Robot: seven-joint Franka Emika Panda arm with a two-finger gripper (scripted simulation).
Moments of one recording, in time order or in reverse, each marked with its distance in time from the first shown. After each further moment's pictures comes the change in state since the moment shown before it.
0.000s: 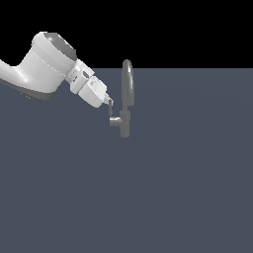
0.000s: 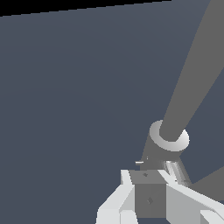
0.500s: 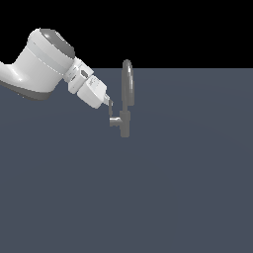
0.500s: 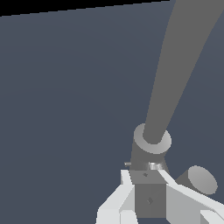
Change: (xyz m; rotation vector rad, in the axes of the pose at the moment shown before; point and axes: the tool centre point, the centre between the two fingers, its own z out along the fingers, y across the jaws) arm 0.003 0.017 -0.003 0.000 -0.001 0.000
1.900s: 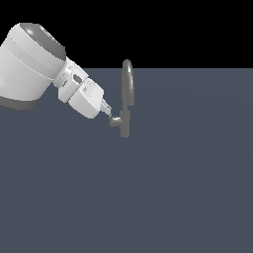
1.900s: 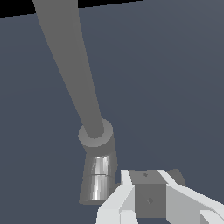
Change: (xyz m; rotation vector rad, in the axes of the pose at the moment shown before) arm -0.005 0.065 -0.003 0.025 -0.009 0.002
